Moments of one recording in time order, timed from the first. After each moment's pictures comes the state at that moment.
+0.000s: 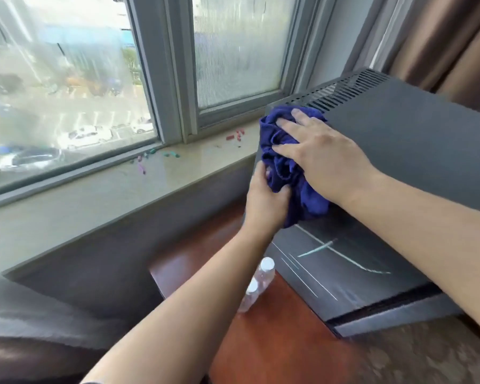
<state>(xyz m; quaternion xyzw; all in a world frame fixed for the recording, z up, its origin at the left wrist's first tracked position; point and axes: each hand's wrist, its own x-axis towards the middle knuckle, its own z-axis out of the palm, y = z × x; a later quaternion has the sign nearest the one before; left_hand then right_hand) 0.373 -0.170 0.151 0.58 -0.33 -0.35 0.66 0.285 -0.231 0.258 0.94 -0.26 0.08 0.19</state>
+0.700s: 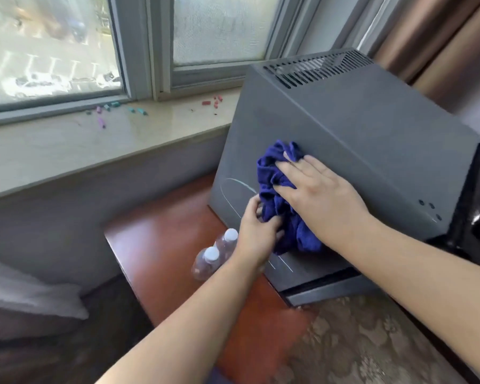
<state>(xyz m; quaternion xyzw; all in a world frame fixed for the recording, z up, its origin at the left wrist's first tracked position) 0.282 -0.138 0.072 0.44 -0.15 -0.54 0.70 0.210 -0.188 0.209 0.92 -0.23 -0.11 0.28</state>
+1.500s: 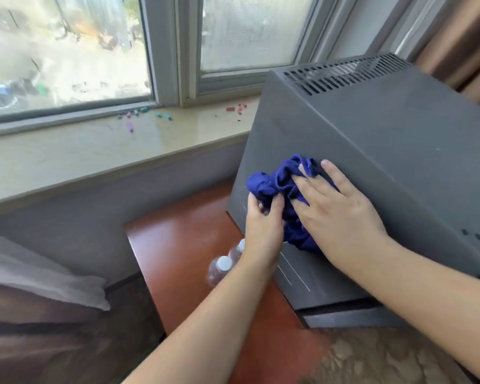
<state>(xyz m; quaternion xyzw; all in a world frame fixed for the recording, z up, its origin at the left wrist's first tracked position) 0.300 -0.152 0.097 0.45 -0.09 -0.46 0.75 0.209 -0.191 0.206 0.90 -0.17 -0.16 0.36</state>
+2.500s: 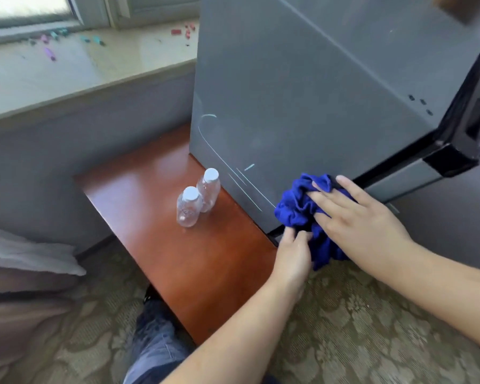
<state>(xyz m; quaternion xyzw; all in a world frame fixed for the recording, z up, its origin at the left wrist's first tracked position) 0.119 -0.063 0.028 0.47 -0.05 -0.68 0.56 0.057 -0.120 0.160 0.89 -0.22 -0.30 0.26</state>
